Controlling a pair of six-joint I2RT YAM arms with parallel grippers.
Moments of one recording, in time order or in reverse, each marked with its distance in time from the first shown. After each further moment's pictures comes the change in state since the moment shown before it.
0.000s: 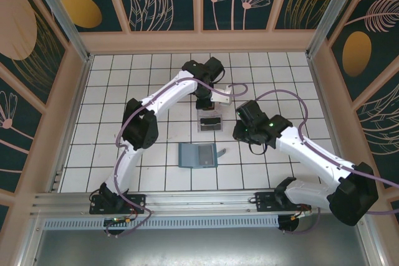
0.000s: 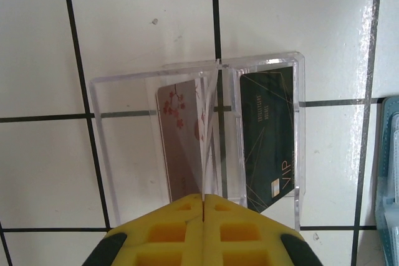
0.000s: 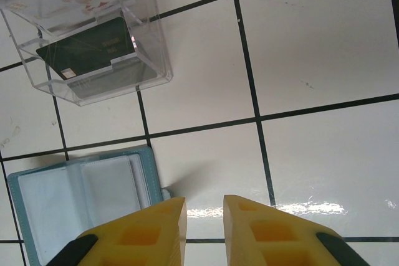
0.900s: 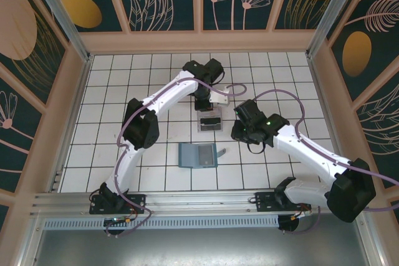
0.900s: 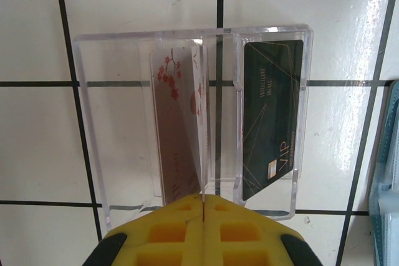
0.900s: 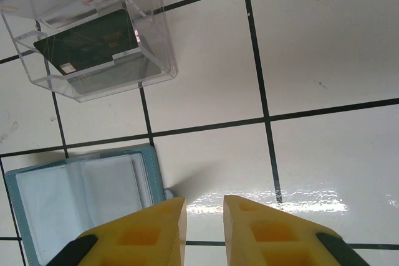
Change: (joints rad) left arm 0.000 0.017 0.011 -0.047 -0.053 -0.053; right arm -0.004 0.035 0.000 0.026 -0.026 -0.010
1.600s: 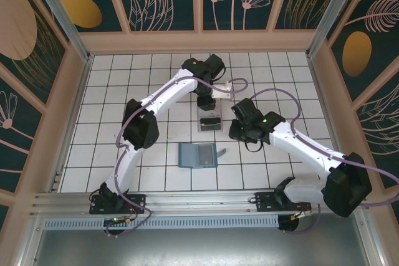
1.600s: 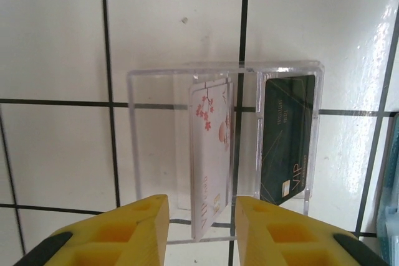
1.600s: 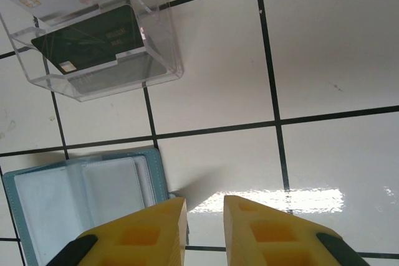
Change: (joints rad) left arm 0.000 -0.026 0.037 0.048 0.023 -0.034; right arm 0.000 0.054 0.016 0.023 -0.019 -0.008
